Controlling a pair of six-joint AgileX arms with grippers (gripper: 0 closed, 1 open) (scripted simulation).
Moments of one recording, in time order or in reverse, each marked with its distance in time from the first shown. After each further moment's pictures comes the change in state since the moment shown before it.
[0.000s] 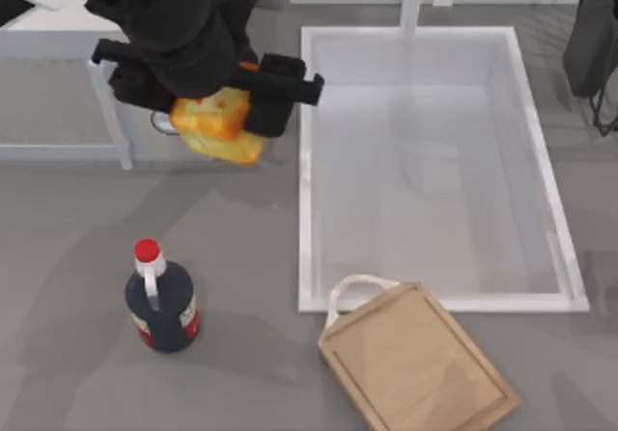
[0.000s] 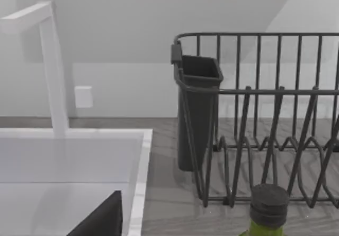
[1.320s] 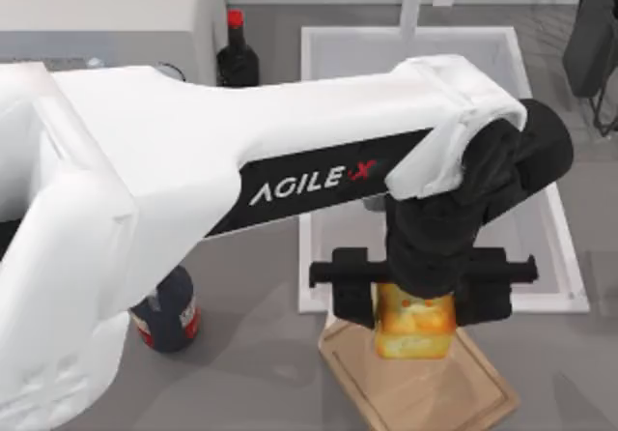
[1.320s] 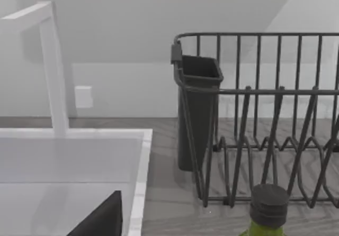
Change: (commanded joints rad) left arm -0.454 0.407 0.136 -0.071 -0.019 -0.804; right arm 0.000 0.000 0.000 0.000 0.000 0.000
